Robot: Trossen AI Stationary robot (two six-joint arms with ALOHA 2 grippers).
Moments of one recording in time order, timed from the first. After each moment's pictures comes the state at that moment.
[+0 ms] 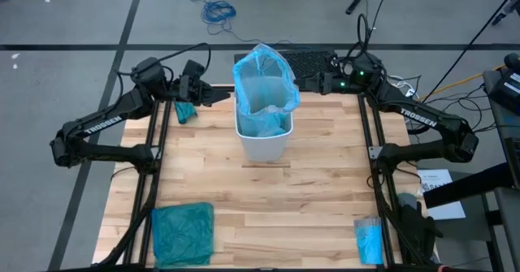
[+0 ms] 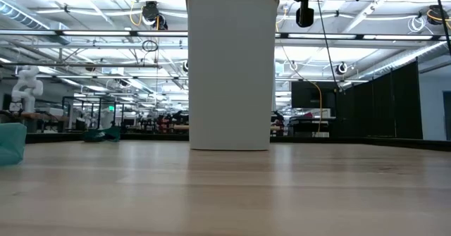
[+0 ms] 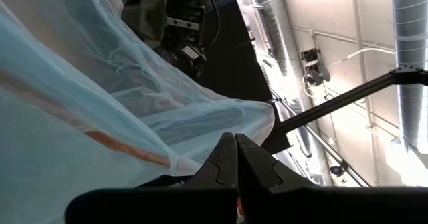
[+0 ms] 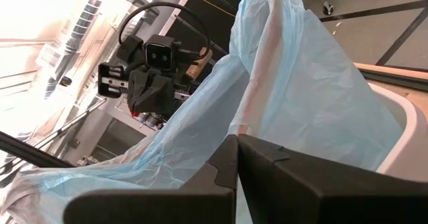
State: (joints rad) left arm 0.51 1.02 1.07 0.12 0.68 -1.22; right arm -0.61 1.14 1.03 0.10 -0.53 0.94
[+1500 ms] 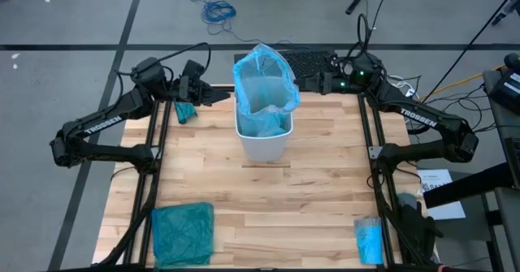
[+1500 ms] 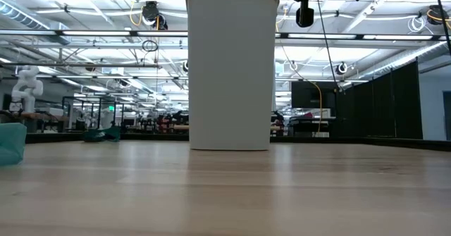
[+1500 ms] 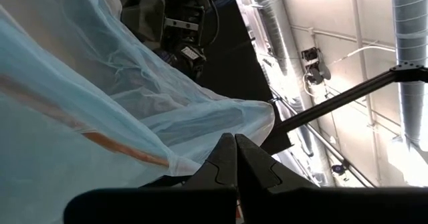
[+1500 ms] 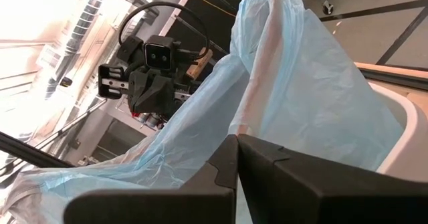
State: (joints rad) left arm 0.51 1.02 1.07 0.12 0.68 -1.20; right arm -0.61 1.14 1.03 0.10 -0.53 0.95
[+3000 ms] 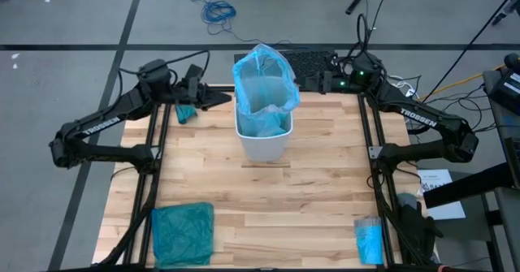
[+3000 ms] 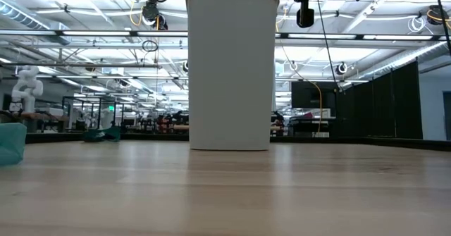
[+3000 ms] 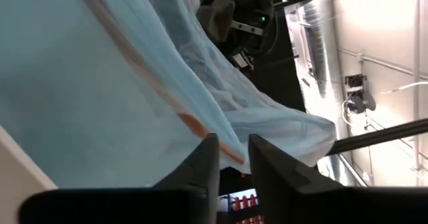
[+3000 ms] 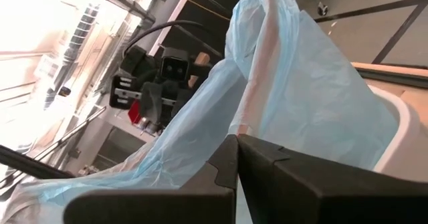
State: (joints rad) left arm 0.51 1.01 1.07 -0.08 0.57 -1.21; right arm -0.61 1.14 1.03 0.10 -0.50 0.98
